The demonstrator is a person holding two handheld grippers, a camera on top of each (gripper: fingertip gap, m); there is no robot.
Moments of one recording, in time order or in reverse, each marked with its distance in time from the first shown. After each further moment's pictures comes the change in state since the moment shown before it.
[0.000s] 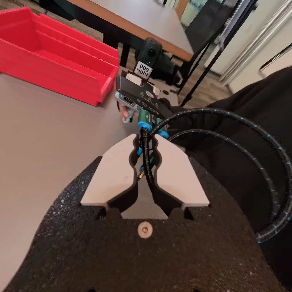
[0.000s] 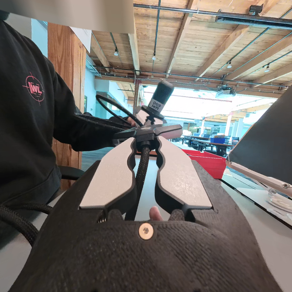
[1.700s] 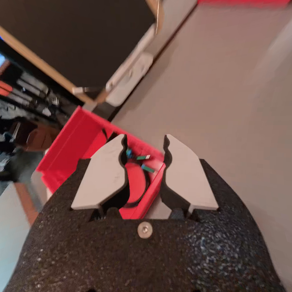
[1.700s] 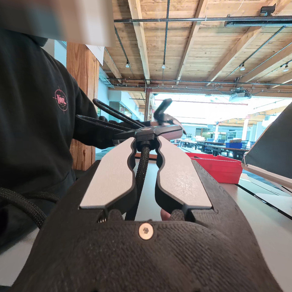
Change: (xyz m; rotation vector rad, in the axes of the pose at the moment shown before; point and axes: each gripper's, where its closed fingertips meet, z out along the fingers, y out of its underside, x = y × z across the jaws) left arm -0.132 0.062 -0.273 -0.246 -0.900 0.280; right arm -0.002 0.006 -0.005 0.057 -0.071 0.066
